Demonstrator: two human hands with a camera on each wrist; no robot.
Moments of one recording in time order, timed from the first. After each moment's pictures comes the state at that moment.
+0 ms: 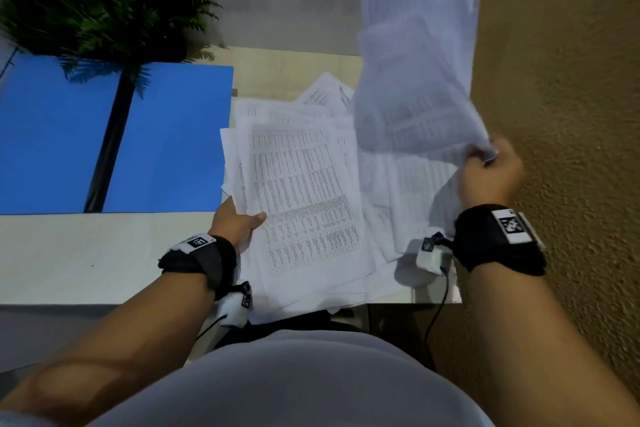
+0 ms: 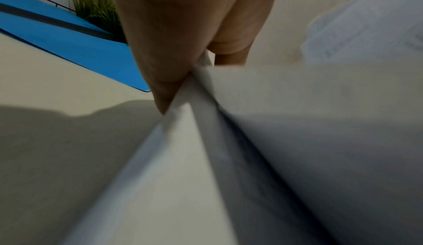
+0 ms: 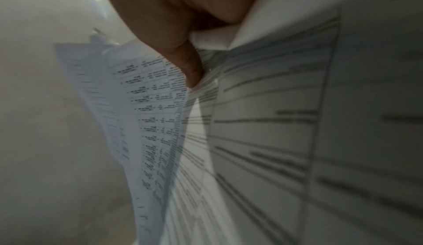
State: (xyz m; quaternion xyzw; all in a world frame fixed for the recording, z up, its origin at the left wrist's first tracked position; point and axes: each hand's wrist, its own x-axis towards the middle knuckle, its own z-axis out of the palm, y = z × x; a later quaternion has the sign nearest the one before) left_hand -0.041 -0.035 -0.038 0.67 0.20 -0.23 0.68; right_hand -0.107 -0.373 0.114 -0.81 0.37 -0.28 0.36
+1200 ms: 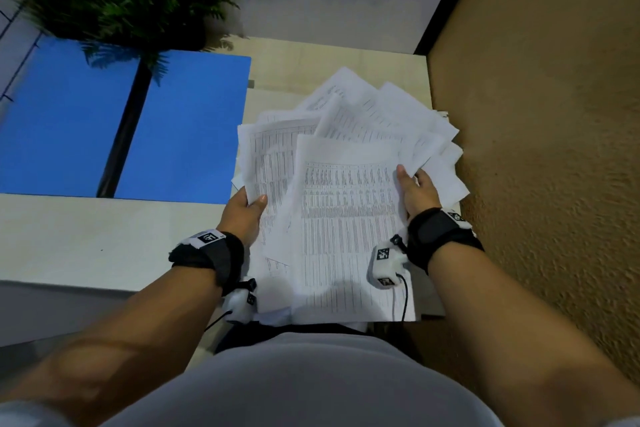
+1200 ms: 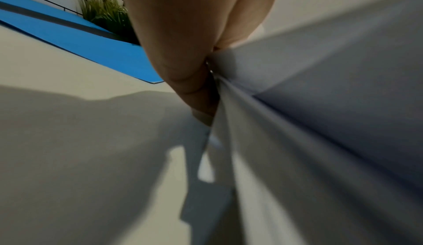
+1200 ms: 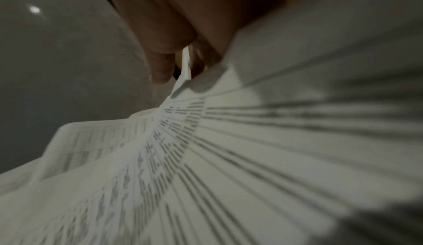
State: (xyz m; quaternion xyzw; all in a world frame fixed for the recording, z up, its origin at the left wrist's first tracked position) left_hand -0.042 -0.038 -0.038 0.72 0.17 -0.20 0.65; right_hand -0.064 -0.326 0.013 -0.64 0.42 -0.03 0.65
